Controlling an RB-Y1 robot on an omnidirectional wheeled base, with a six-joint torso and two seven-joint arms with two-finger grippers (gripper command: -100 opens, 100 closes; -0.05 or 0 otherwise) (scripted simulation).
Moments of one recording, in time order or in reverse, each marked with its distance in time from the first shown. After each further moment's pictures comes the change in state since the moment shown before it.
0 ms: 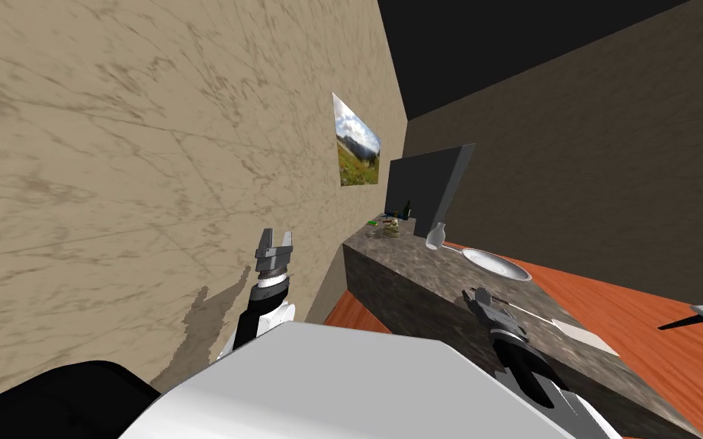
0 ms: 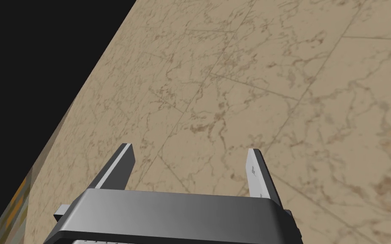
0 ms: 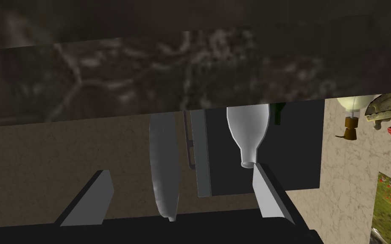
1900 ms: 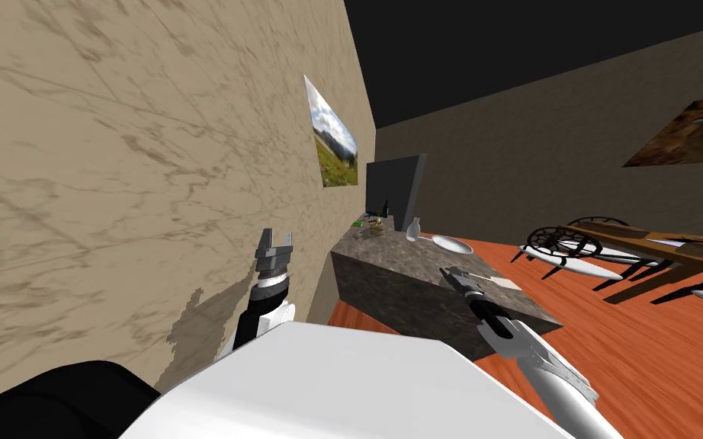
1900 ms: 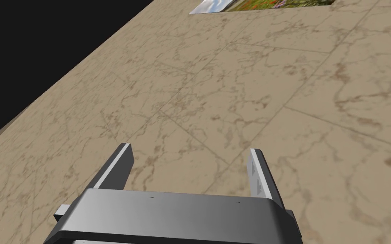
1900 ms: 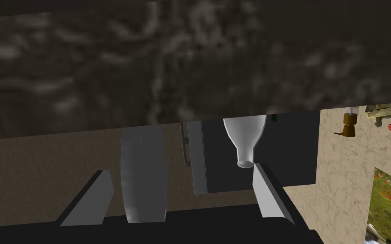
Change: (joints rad) left arm 0.000 0.000 0.000 0.000 0.000 0.000 0.000; right arm -0.366 -0.319 0.146 0.543 -0.041 -0.251 -0.049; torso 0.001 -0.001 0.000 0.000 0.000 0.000
